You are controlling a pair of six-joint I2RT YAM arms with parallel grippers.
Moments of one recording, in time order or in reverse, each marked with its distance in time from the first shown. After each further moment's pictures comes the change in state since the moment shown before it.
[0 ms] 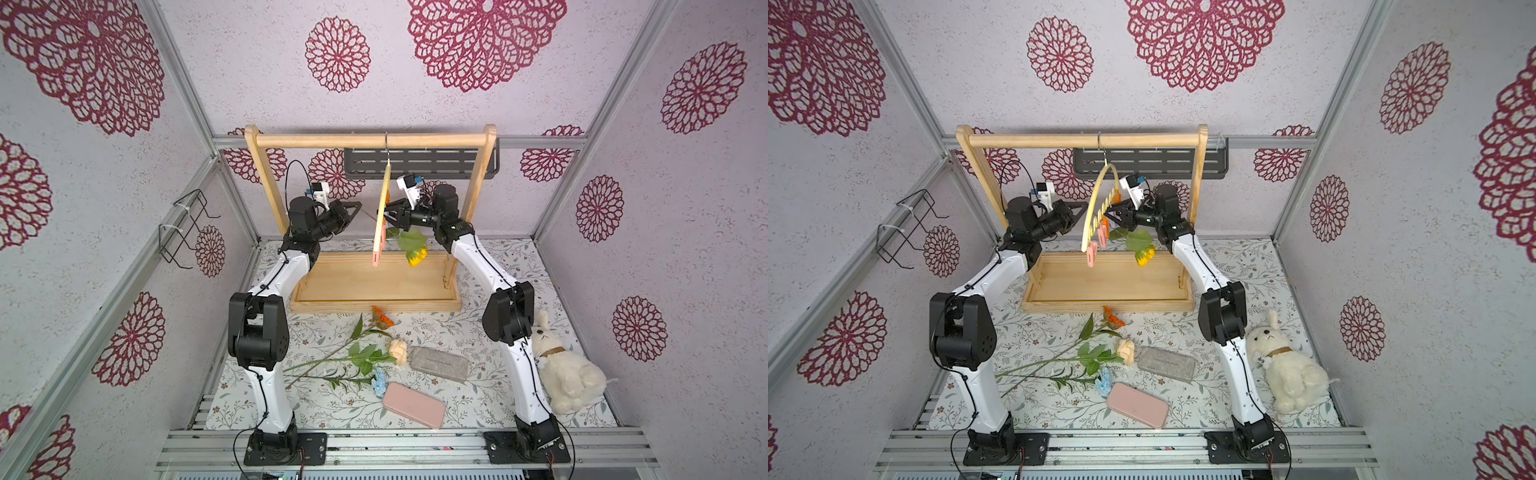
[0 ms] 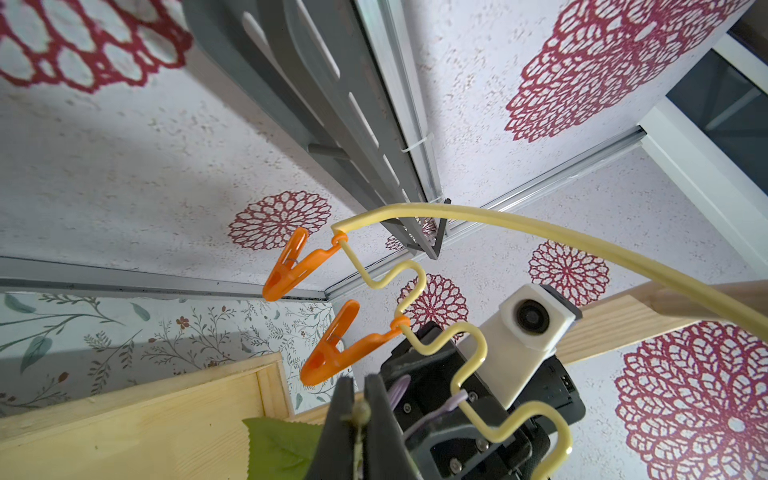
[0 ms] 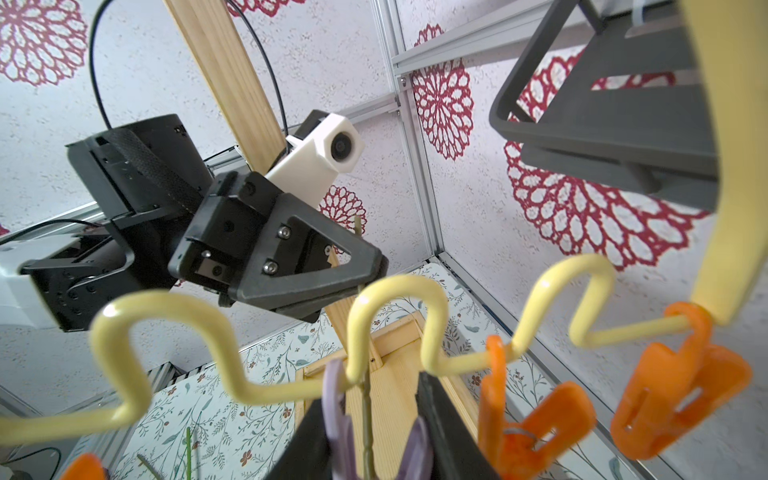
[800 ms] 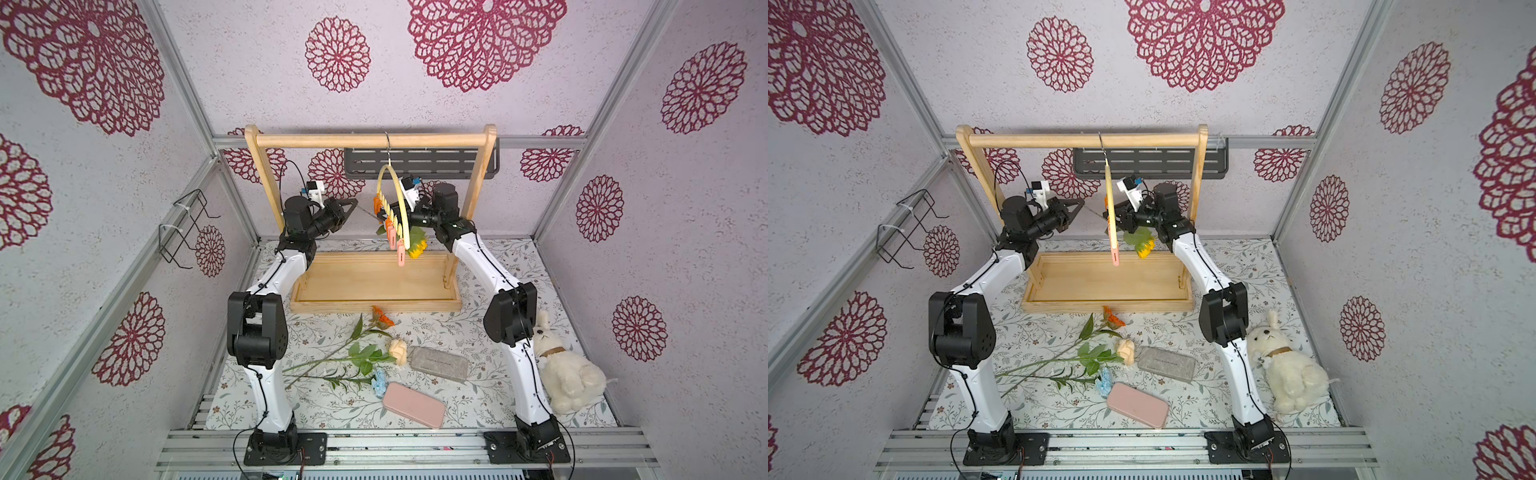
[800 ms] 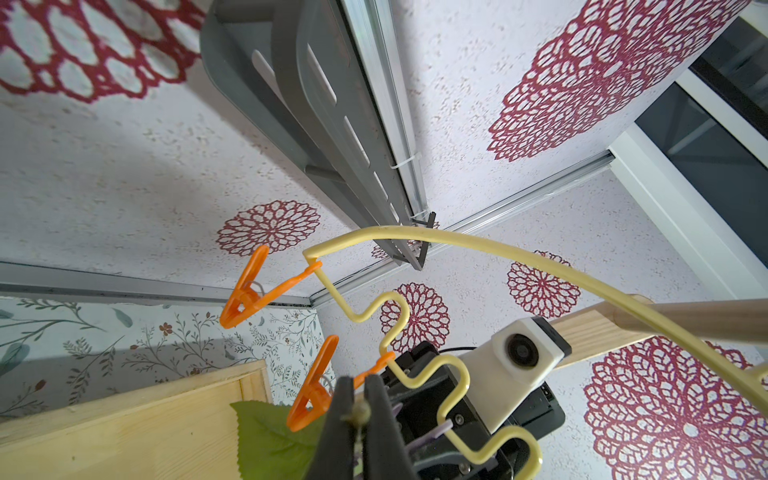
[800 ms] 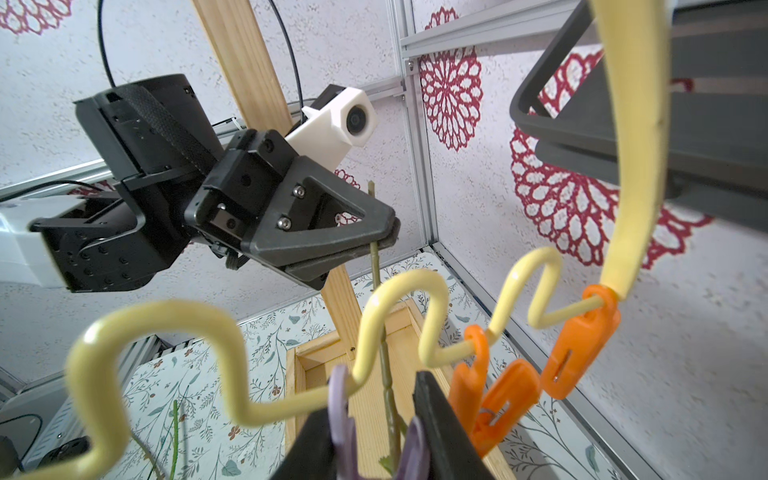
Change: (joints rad) left arm 0.033 0.005 0.007 0.057 0.032 -0.074; right arm 0.002 -0.028 0.000 -0.110 0.004 -0.138
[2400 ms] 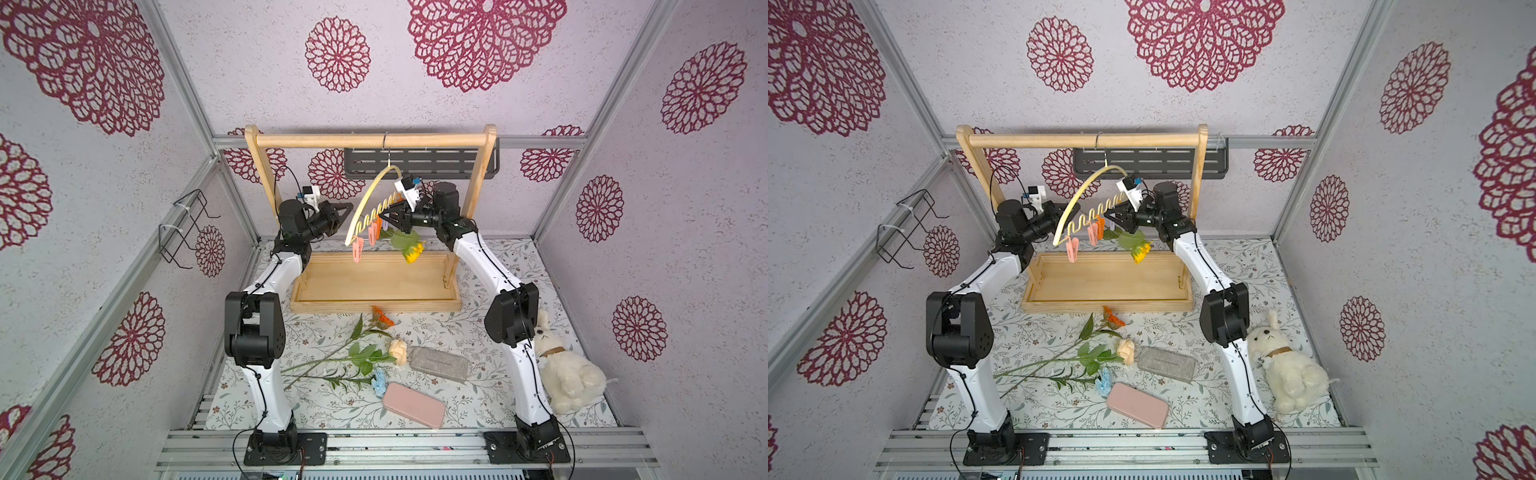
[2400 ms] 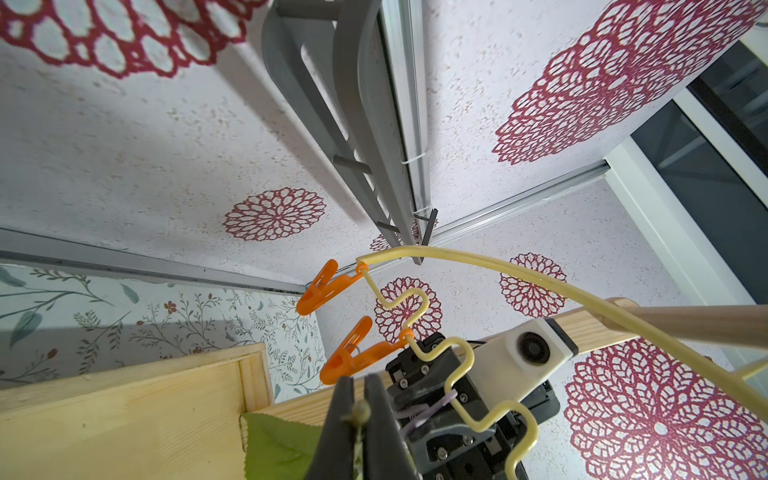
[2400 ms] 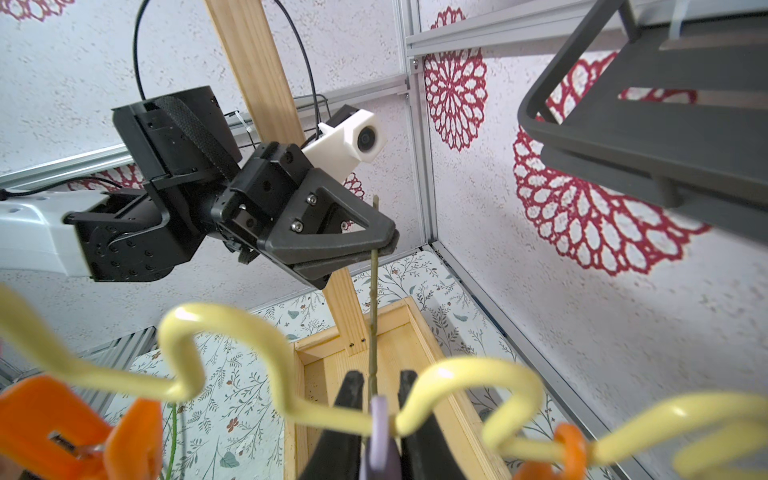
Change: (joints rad) left arm 0.032 0.000 -0.040 0.017 0.047 -0.046; right arm 0.000 -0.013 0.000 -0.028 -0.005 -0.034
